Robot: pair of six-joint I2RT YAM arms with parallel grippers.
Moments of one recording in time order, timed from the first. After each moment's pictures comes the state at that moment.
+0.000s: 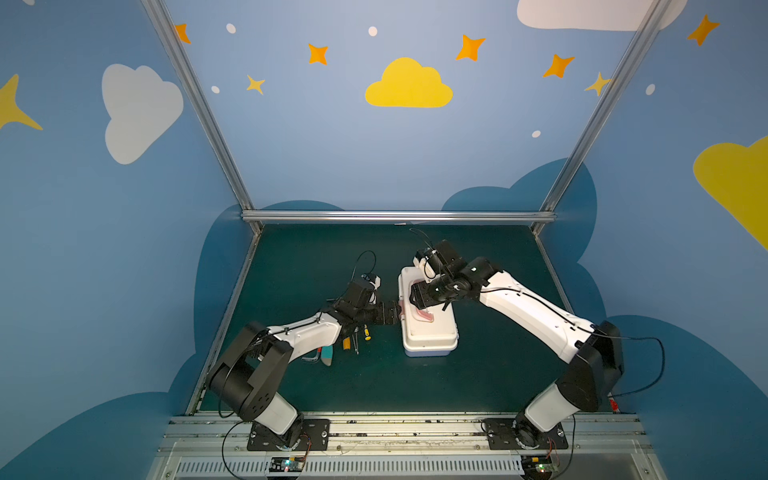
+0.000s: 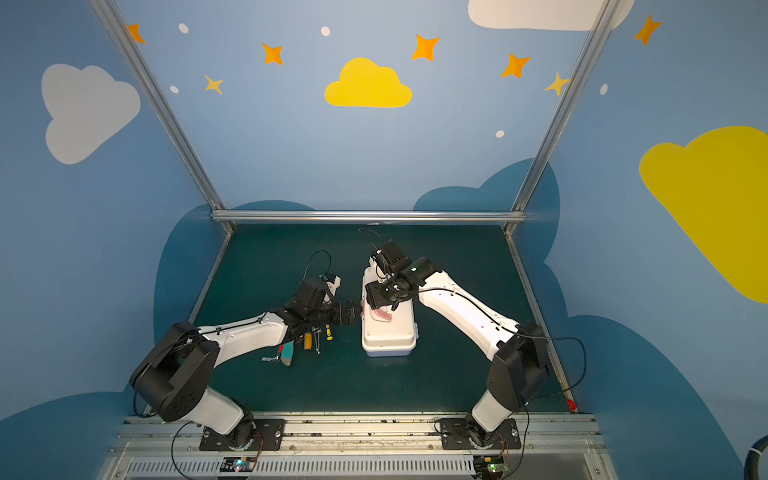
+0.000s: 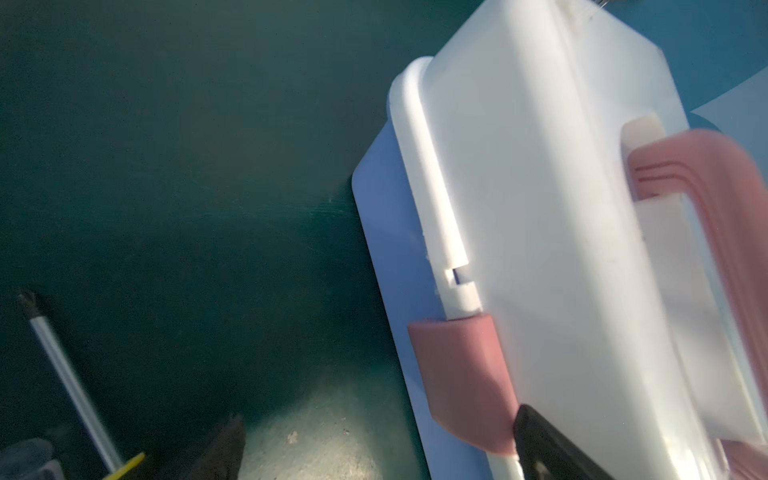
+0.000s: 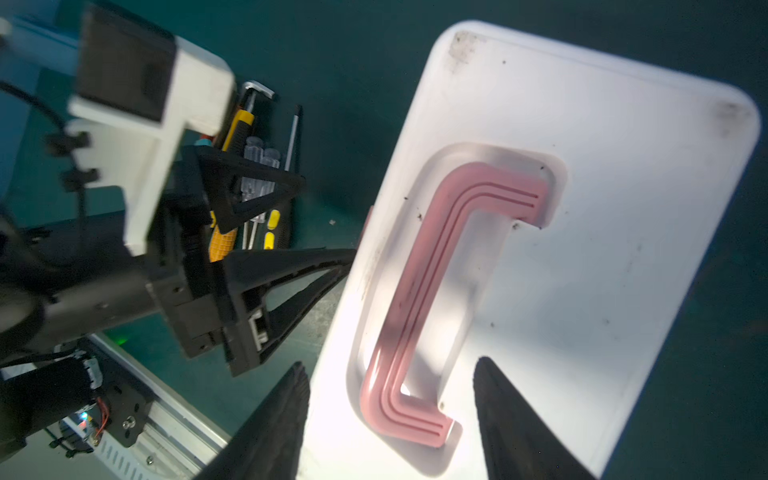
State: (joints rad) left arm -0.57 1.56 0.76 0.07 0.18 -0.55; right arm 0.75 1.64 1.46 -0.90 -0.08 0.33
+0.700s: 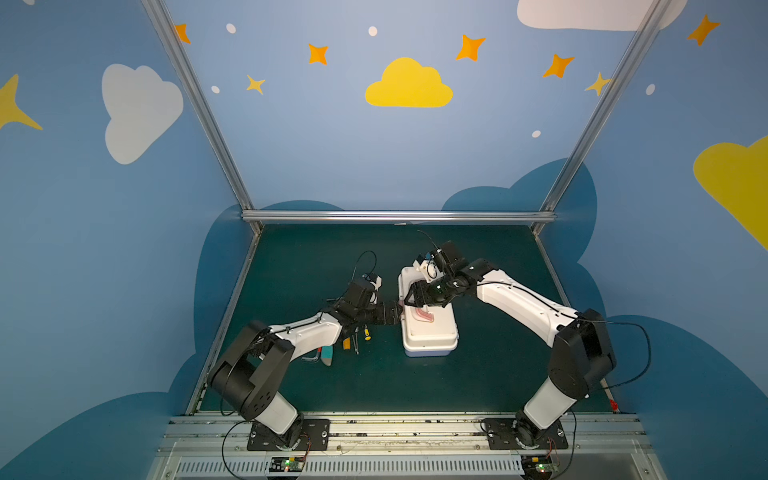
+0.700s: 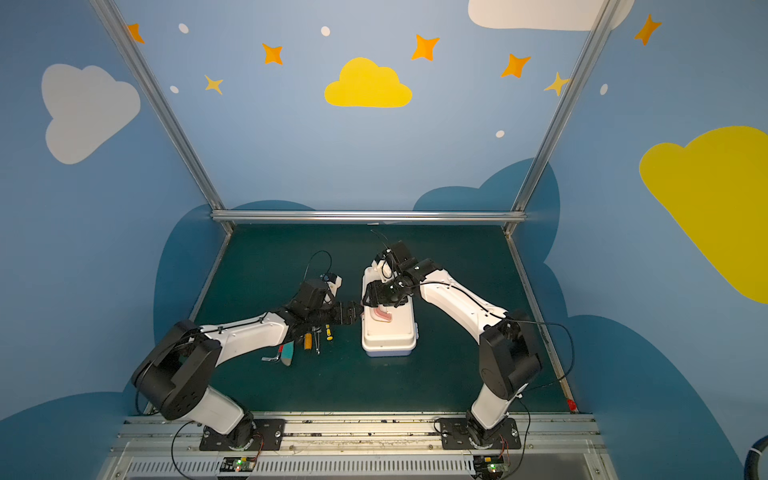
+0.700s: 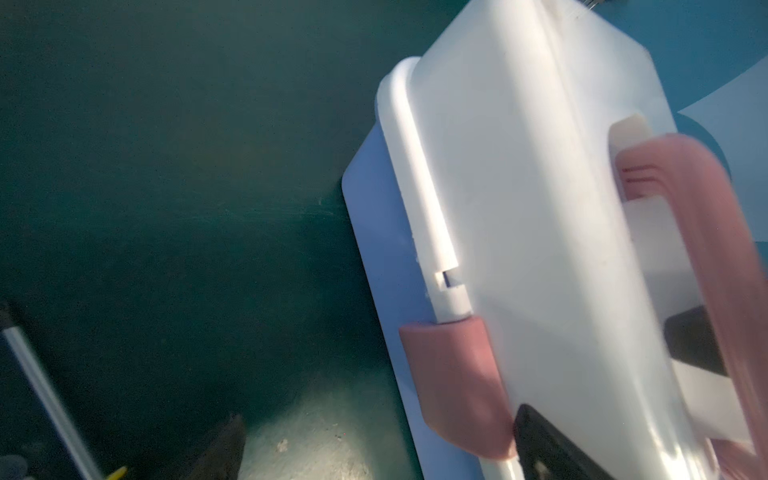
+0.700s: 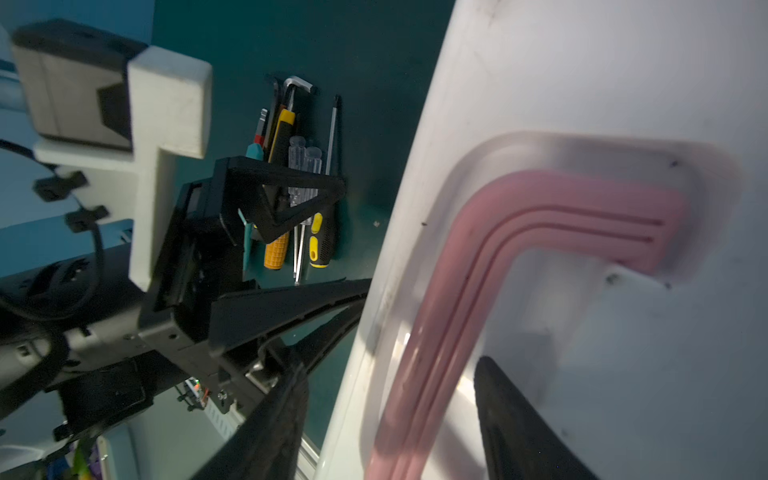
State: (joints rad) left arm -0.57 1.57 0.75 0.11 0.19 -0.55; right arm 0.63 1.68 1.34 -0.70 -0.42 0.39
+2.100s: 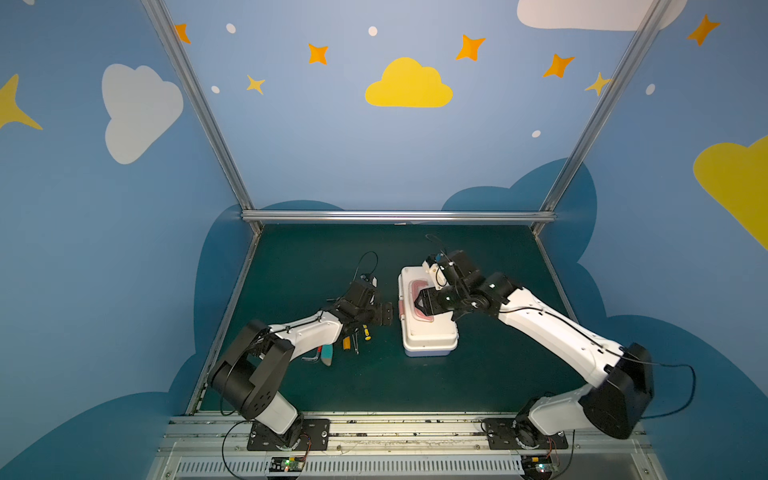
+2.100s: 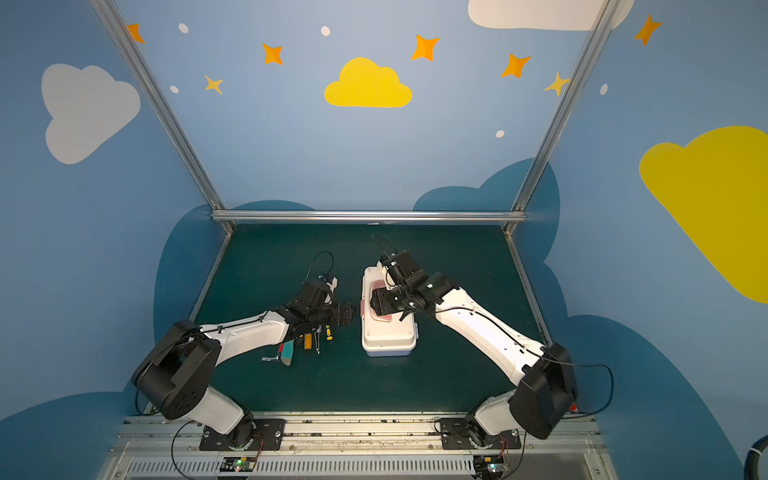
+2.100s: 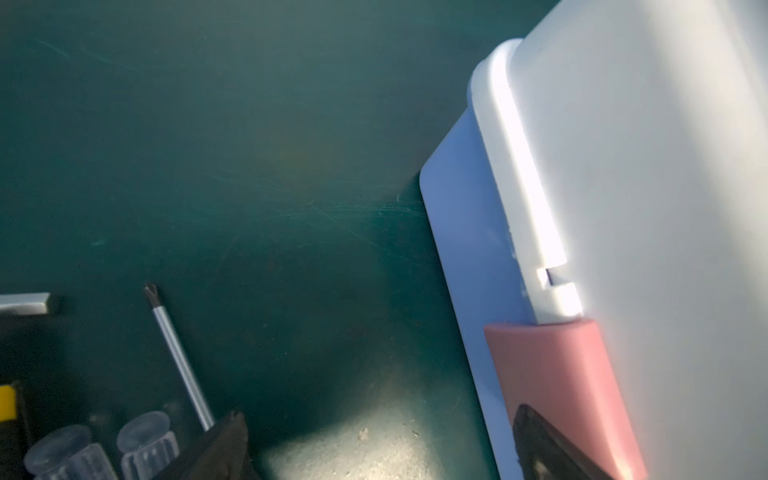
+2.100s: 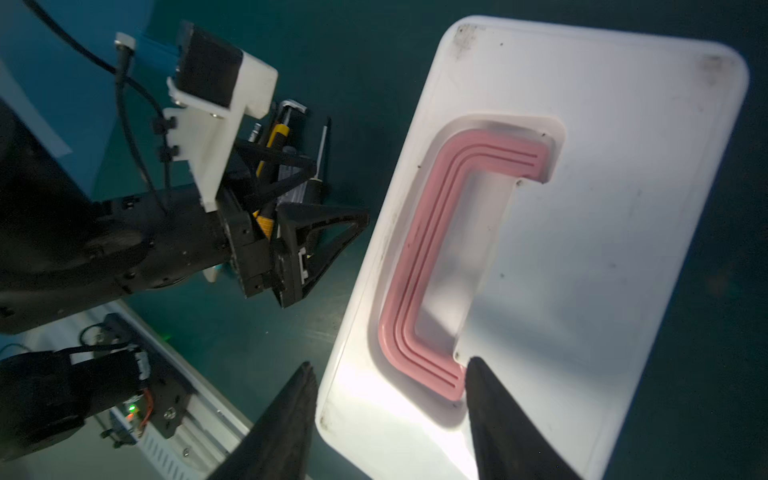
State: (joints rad) left arm -0.57 1.57 0.77 -0.01 0.04 -0.48; right arm 0.79 1.50 1.35 -0.81 -0.04 0.39
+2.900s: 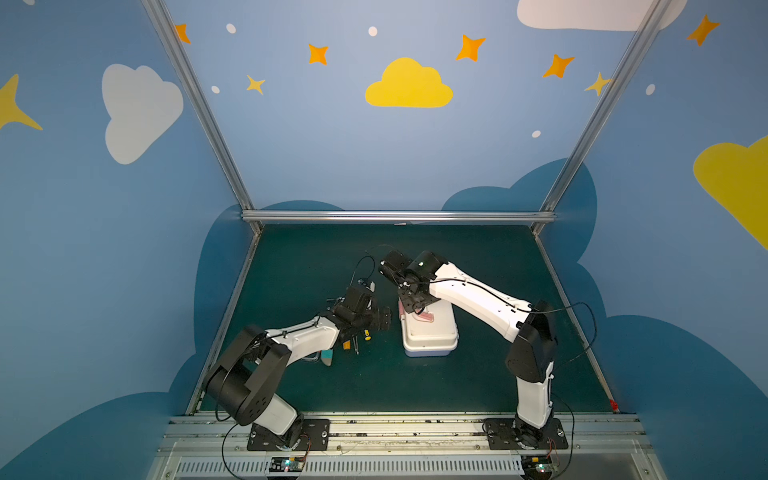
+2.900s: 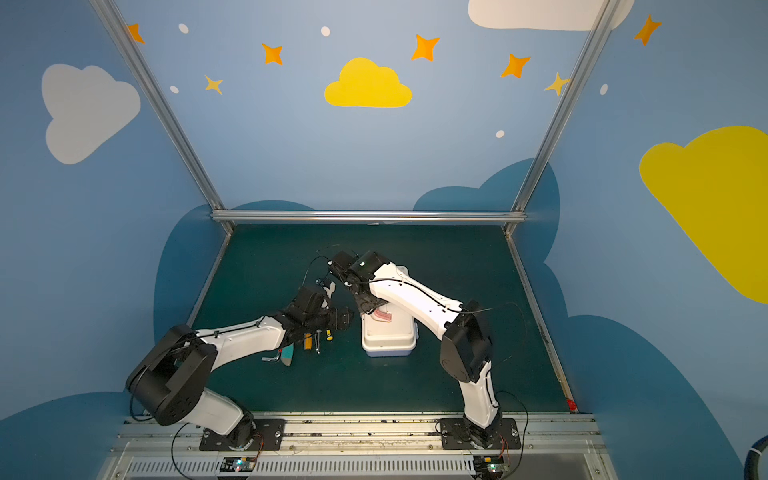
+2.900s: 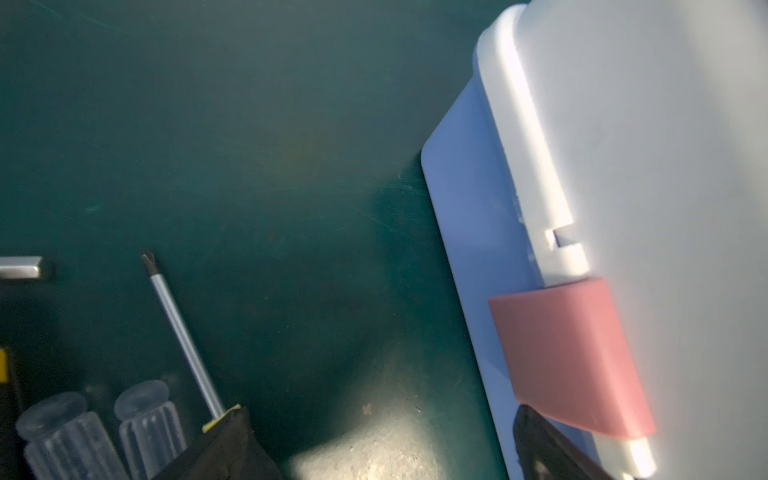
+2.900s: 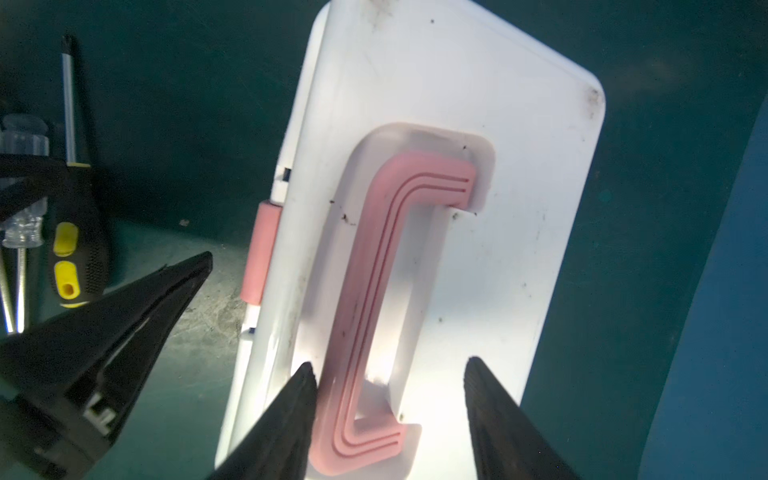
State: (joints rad) left arm -0.57 1.53 0.71 0.03 0.05 -0.48; right arm 0.93 1.97 1.87 -1.33 0.41 0.49
